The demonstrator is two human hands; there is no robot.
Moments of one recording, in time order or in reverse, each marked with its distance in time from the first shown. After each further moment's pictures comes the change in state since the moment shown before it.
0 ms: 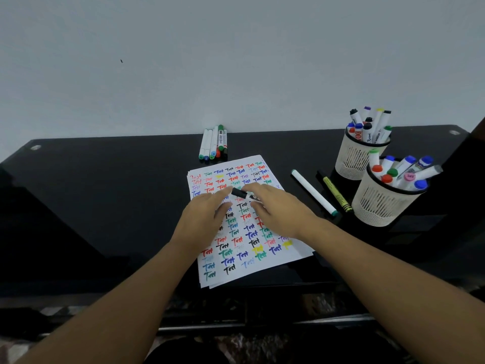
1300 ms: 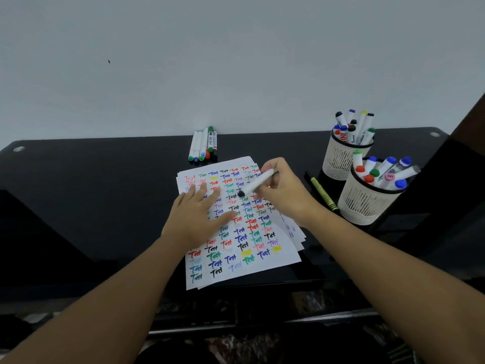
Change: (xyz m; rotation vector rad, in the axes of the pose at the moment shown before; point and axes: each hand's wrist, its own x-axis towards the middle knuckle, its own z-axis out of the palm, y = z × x) left_hand 0.013 -0.009 0.008 0.259 -0.305 -0.110; right_hand -0.004 0.007 -0.031 0.759 0.252 0.301
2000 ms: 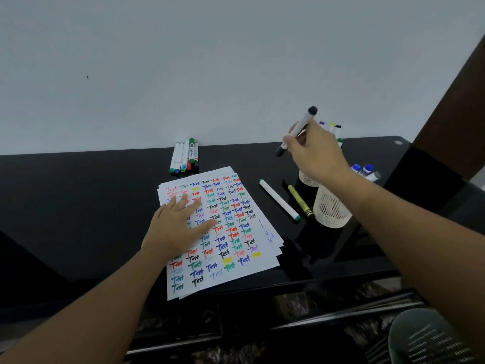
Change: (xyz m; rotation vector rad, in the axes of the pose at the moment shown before) left_hand 0.003 -0.002 -0.001 -0.019 -0.015 -0.026; right_hand 0.005 -0.060 -0.107 -0.506 0.405 -0.154
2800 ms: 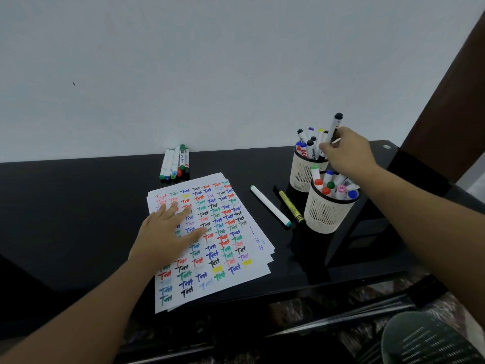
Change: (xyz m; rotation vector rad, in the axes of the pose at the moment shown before) left_hand -0.001 0.003 -0.004 0.012 -0.012 -0.003; right_hand 0.028 0.073 -0.048 -0.119 0.064 0.242
